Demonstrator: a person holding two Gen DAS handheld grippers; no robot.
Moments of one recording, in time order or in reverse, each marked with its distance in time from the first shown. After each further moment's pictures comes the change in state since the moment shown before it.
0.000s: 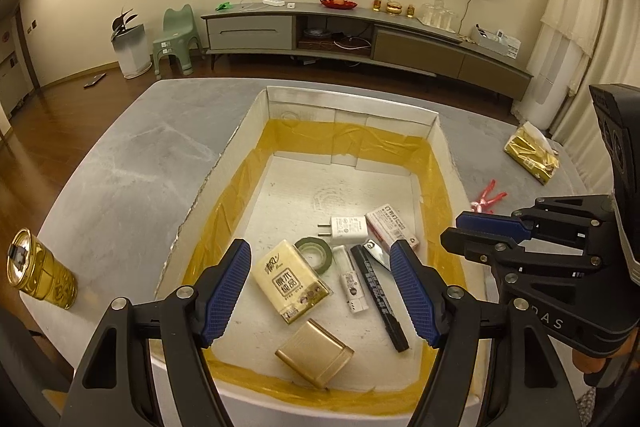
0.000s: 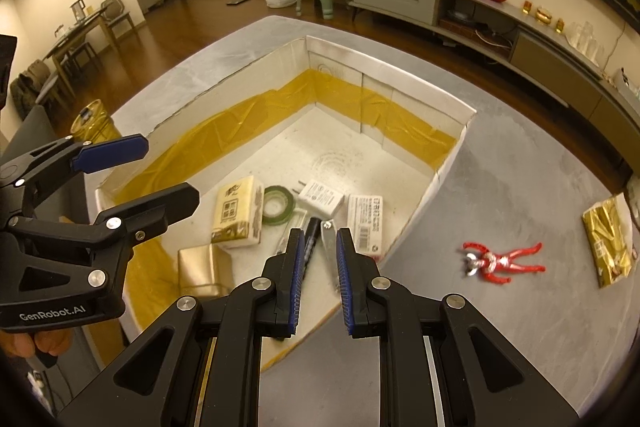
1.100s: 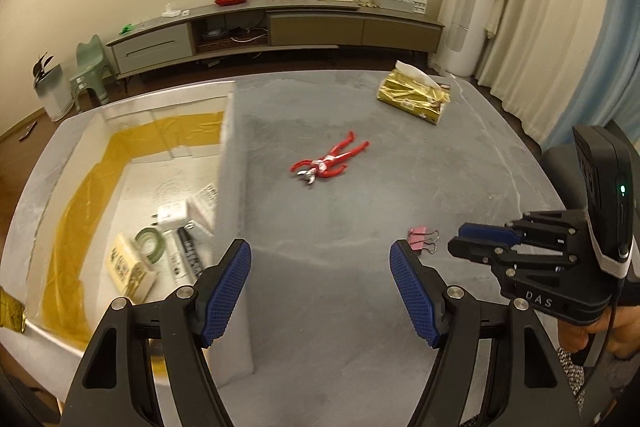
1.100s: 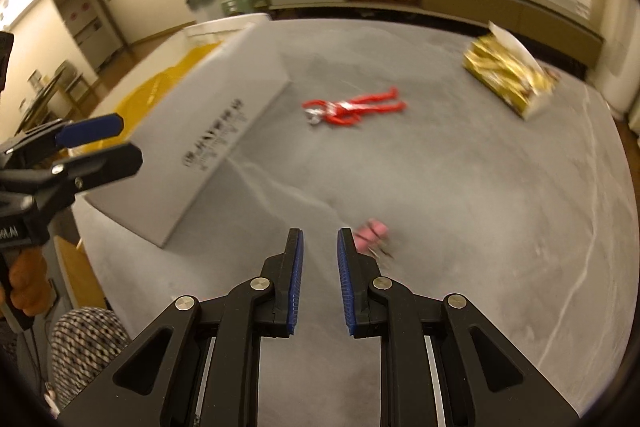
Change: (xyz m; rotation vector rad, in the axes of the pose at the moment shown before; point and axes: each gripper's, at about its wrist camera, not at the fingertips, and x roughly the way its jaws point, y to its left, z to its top) left arm 0.002 -0.171 -0.032 0.235 0.051 -0.196; right arm -0.087 -0.143 -0.180 0.299 -0.038 -0.072
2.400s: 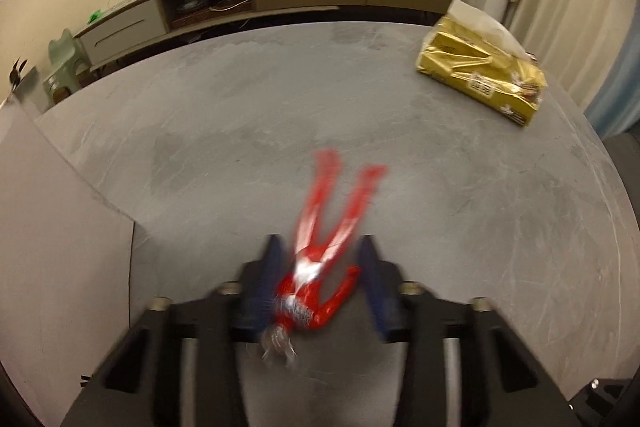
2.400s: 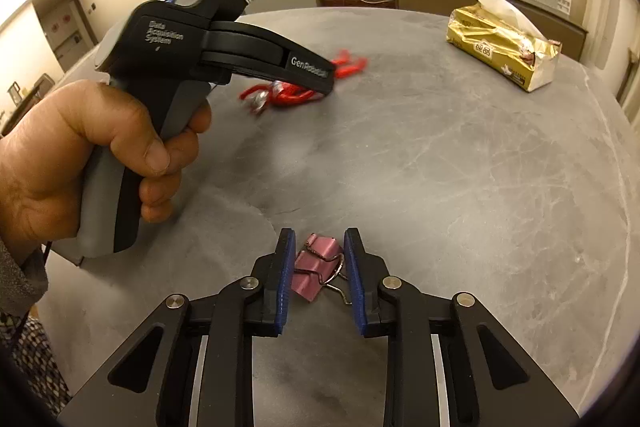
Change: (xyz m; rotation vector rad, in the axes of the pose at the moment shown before) left arm 0.233 -0.016 0.084 0.047 0.123 0.046; right arm 0.081 -0.027 -0.012 0.014 -0.072 -0.067
